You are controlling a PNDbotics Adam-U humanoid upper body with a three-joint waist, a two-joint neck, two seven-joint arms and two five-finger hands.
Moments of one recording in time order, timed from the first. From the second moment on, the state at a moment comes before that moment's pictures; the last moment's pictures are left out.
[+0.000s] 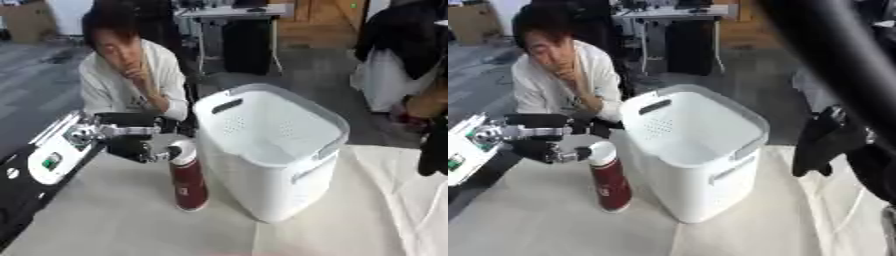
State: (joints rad) left arm -0.57 0.82 -0.23 -1.37 -0.30 -0.41 -0.69; right arm -0.52 -0.24 0.13 -1.99 -0.18 -0.45 0.67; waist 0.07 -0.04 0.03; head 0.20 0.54
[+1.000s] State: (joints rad) left arm -0.58 0.81 -0.23 -1.37 -0.21 -0.37 -0.73; right arm -0.52 -0.24 0.13 -1.99 -0.18 -0.44 0.67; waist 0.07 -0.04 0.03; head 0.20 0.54
